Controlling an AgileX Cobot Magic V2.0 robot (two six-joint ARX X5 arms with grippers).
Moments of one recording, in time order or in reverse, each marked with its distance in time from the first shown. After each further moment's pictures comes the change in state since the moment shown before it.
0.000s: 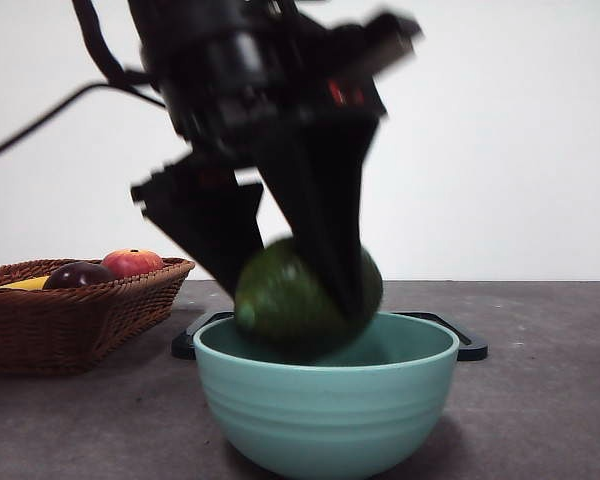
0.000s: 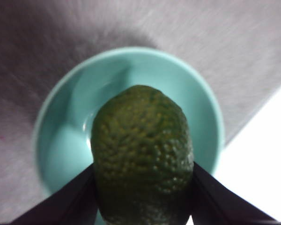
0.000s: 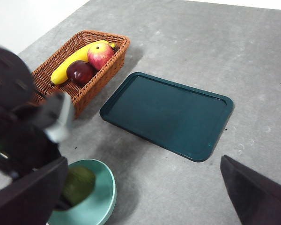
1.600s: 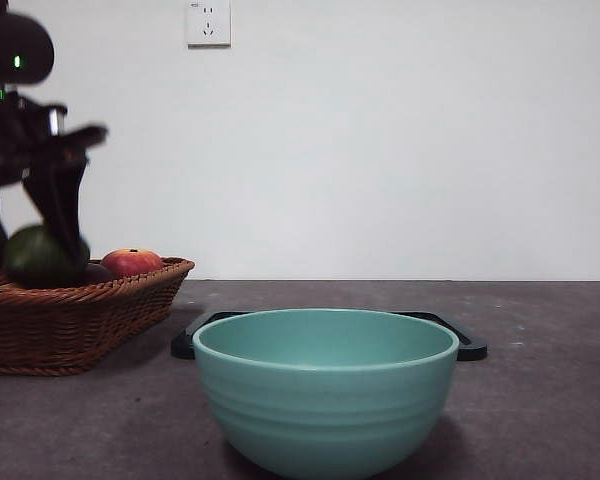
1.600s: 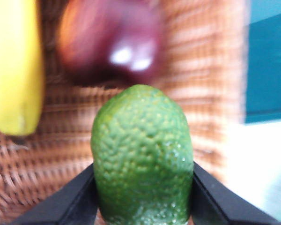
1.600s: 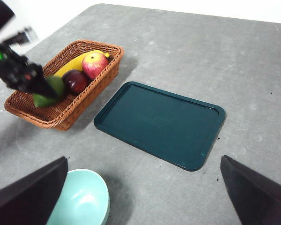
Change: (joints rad) left arm 0.819 -0.065 -0.026 -0.024 0.097 0.098; right arm 0.000 0.000 0.000 0.035 0.026 0.000
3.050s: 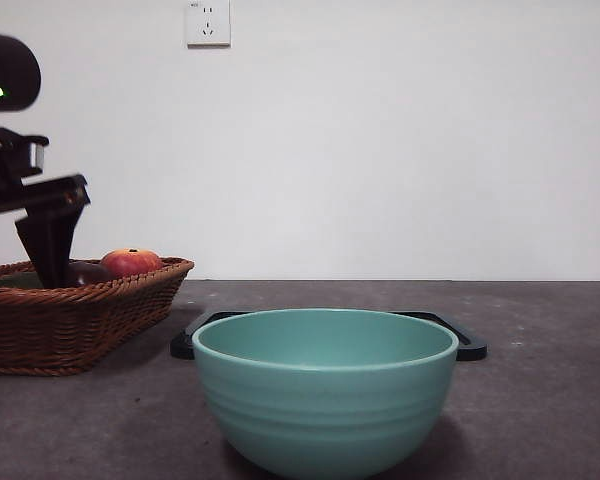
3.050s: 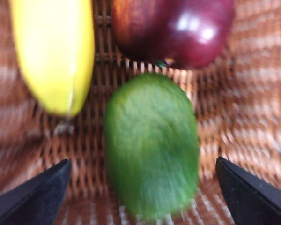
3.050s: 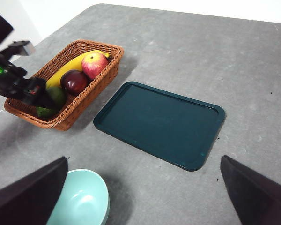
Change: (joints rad) left arm 0.005 -0.002 -0.141 0.121 -0.143 0.008; right arm 0.000 0.000 0.000 0.000 0.000 0.000
